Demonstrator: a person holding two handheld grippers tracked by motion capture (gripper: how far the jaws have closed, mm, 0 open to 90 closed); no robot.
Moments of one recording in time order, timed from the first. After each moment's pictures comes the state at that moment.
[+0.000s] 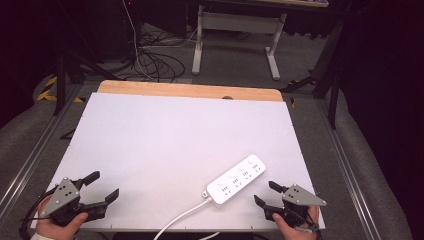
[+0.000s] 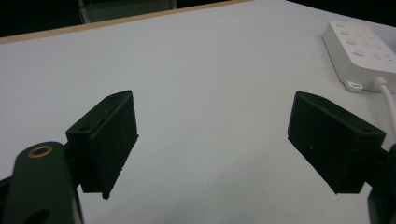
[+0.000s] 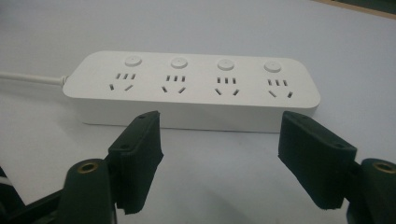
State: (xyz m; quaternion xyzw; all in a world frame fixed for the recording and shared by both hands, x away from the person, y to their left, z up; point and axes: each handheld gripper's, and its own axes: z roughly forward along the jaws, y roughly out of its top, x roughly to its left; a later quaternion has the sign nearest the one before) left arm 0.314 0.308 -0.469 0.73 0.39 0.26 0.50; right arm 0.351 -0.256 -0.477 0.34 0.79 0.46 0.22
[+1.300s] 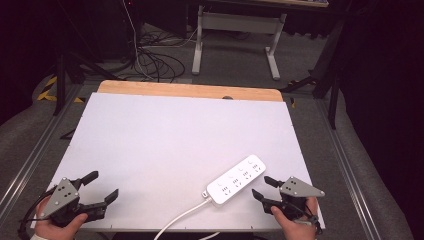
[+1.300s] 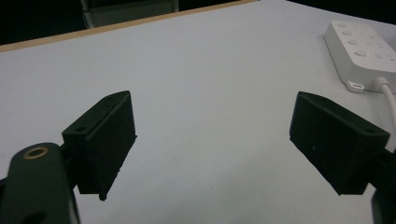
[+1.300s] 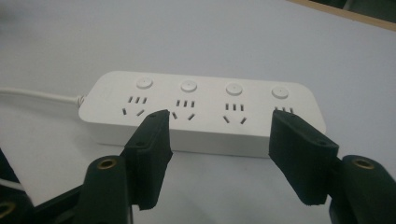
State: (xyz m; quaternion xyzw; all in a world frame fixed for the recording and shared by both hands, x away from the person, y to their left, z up) left arm 0.311 0.307 -0.466 0.73 0.39 0.27 0.50; right arm 0.362 -0.245 -0.454 0.33 0.80 0.46 0.21
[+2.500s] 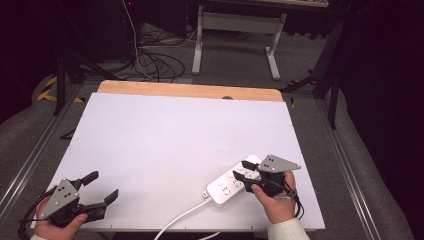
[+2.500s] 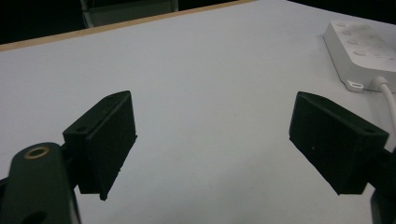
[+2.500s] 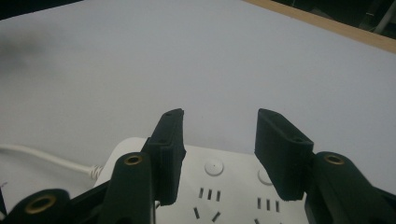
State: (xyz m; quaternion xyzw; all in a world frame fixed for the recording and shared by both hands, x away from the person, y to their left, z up) left arm 0.311 0.307 -0.466 0.73 0.38 0.27 0.50; right arm 0.406 -0.194 -0.429 0.30 0.81 0.47 0.17
